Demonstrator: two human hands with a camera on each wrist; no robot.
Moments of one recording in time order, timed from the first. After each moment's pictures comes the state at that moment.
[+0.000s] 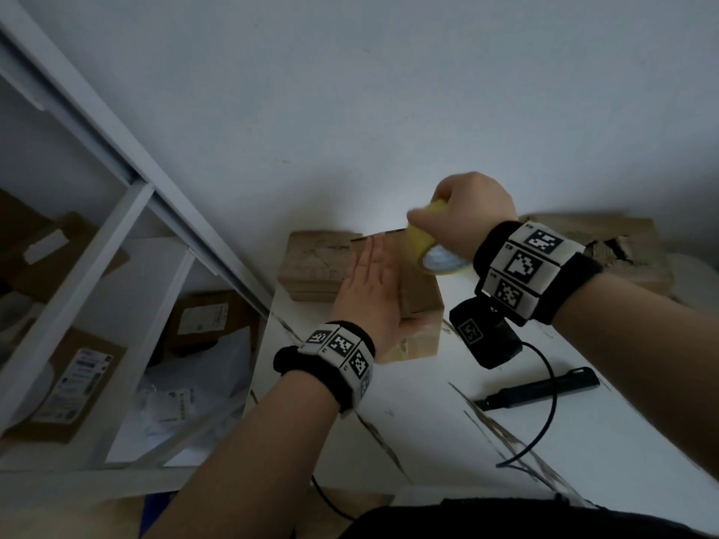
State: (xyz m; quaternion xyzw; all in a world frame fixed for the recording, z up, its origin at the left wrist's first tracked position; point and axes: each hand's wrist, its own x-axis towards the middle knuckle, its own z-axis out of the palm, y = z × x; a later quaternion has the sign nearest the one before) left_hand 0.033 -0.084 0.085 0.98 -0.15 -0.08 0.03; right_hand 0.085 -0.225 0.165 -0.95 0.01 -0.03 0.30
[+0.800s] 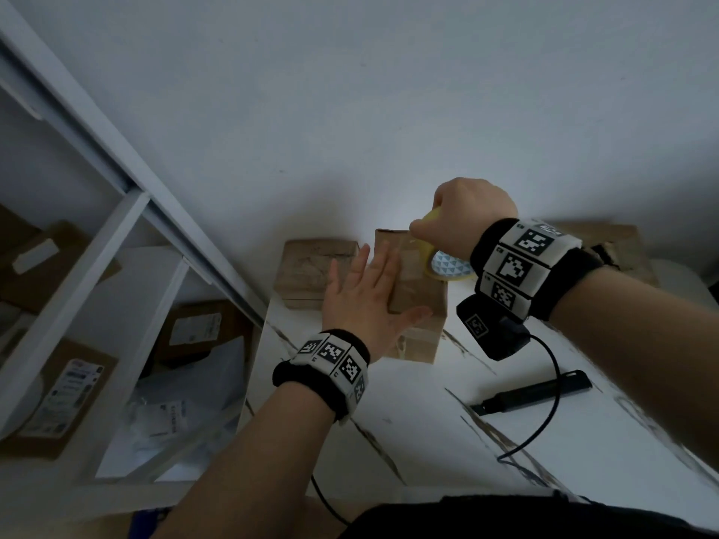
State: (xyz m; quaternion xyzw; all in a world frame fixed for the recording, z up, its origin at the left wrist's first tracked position) left_hand 0.034 -0.077 0.086 0.99 -0.14 -0.08 0.02; right_hand 0.084 -0.227 0.175 -0.99 -0.02 -0.01 0.16
